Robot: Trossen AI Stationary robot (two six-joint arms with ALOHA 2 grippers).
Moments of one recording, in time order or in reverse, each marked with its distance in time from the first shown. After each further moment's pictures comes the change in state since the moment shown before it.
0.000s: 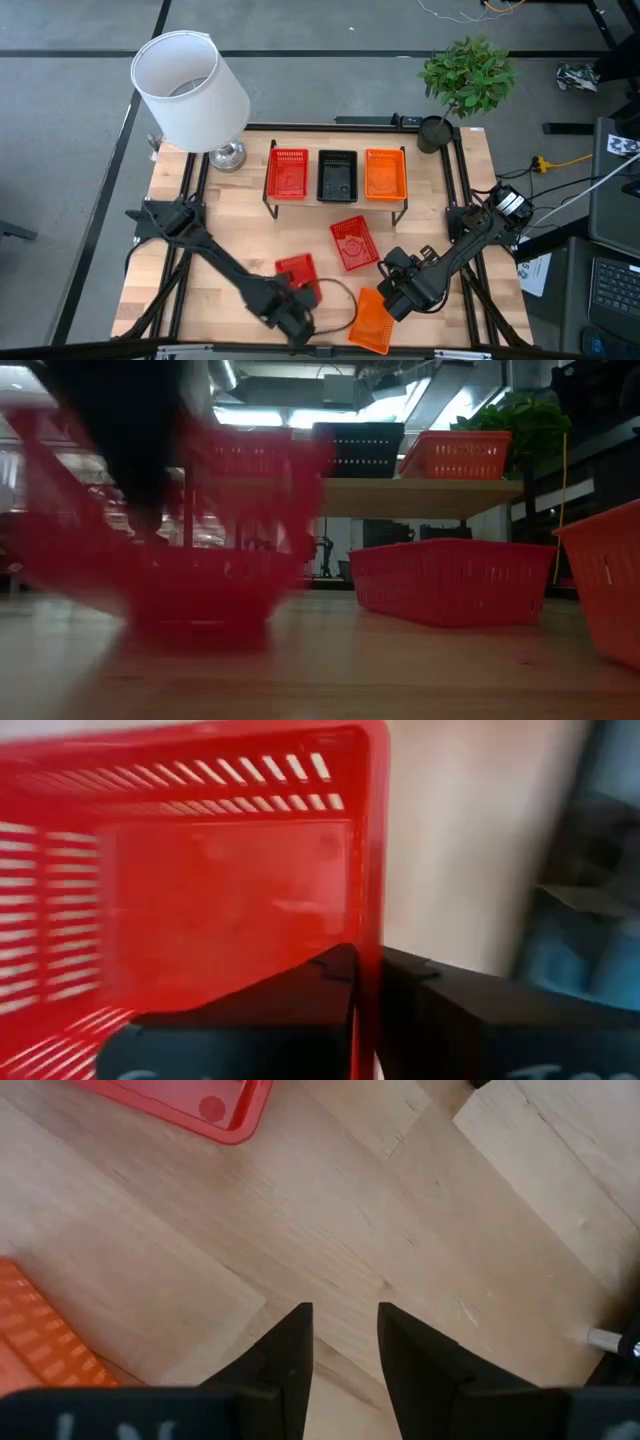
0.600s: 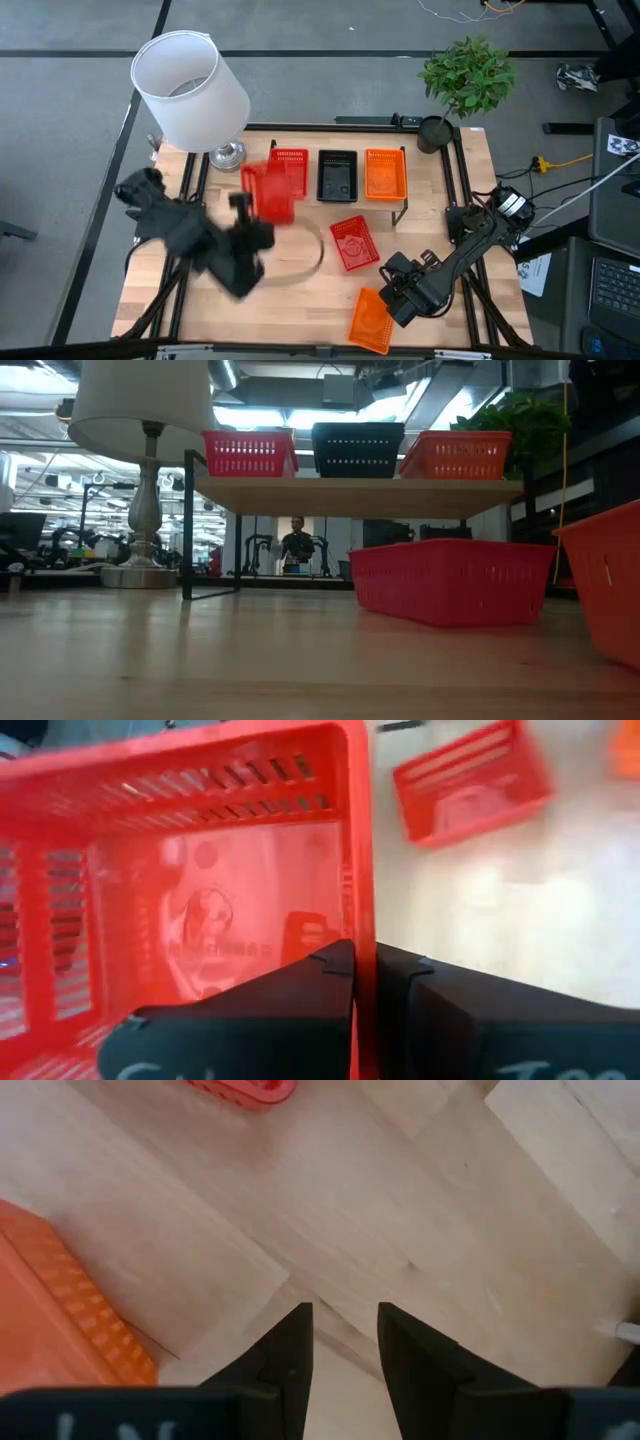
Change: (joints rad) left arm 0.029 -0.384 0.344 -0.808 -0.545 0.389; right arm 0.032 0.000 0.000 0.038 -0.009 0.002
